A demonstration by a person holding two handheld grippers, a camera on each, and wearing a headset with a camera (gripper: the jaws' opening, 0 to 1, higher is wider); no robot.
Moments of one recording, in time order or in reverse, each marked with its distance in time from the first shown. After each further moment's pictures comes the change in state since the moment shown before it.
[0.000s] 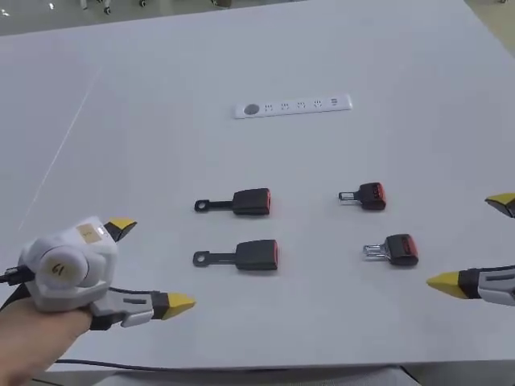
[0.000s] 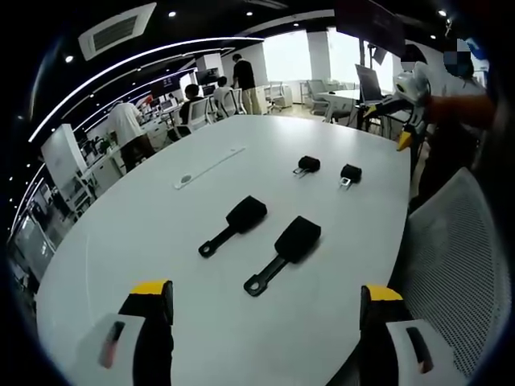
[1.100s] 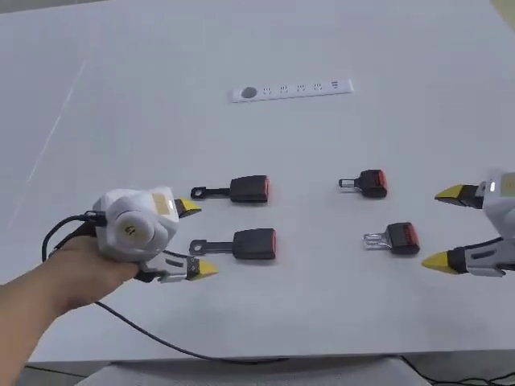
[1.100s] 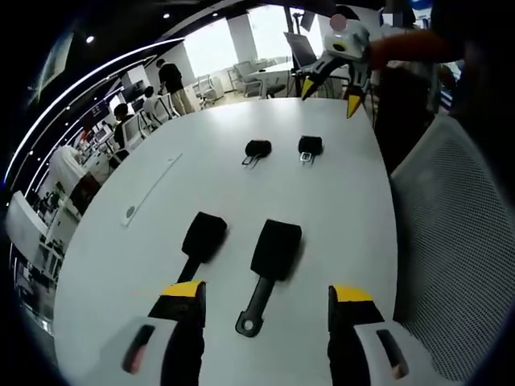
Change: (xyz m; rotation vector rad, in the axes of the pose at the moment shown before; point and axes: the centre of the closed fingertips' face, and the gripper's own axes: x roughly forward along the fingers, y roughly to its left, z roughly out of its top) left arm 0.079 -0.020 0.011 0.329 0.094 -0.238; right arm 0.044 0.016 -0.003 -0.309 0.062 0.234
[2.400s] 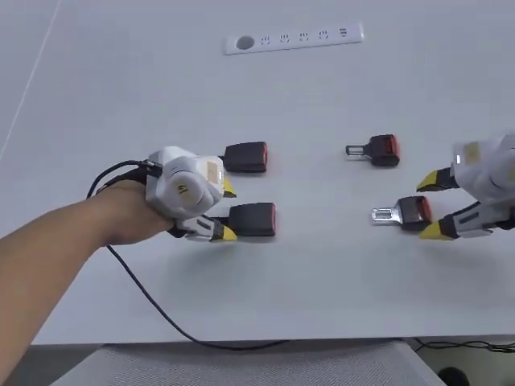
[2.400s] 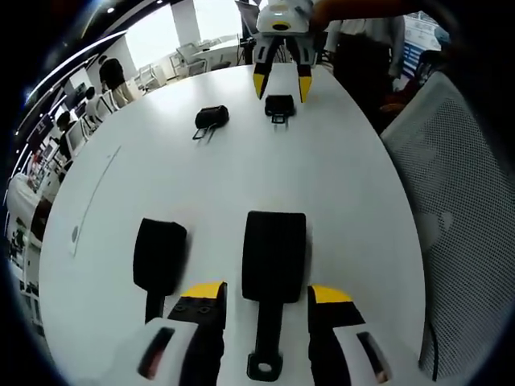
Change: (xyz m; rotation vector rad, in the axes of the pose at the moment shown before) left arm 0.077 0.002 -0.011 0.155 0.125 -0.240; right arm 0.069 -0.013 -0.036 -0.088 0.123 0.259
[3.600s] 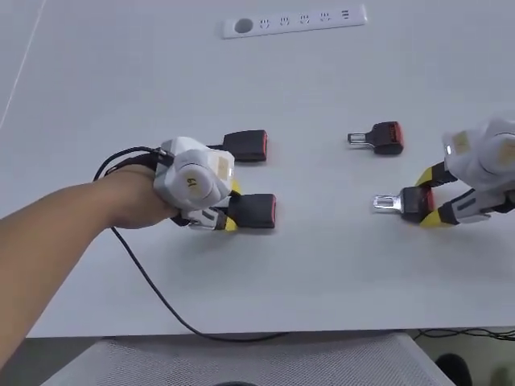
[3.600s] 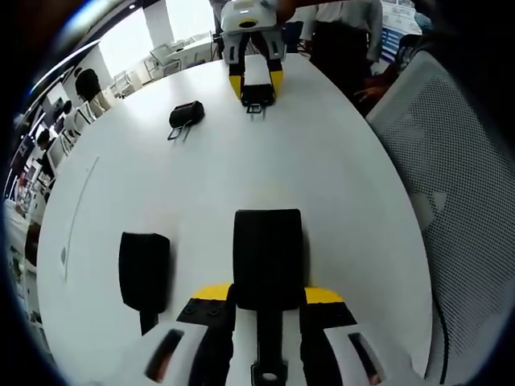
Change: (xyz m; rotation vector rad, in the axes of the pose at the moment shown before) left arm 0.013 -0.009 0.003 0.108 0.035 -0.067; right arm 0.014 0.004 -0.010 -0.058 0.054 0.088
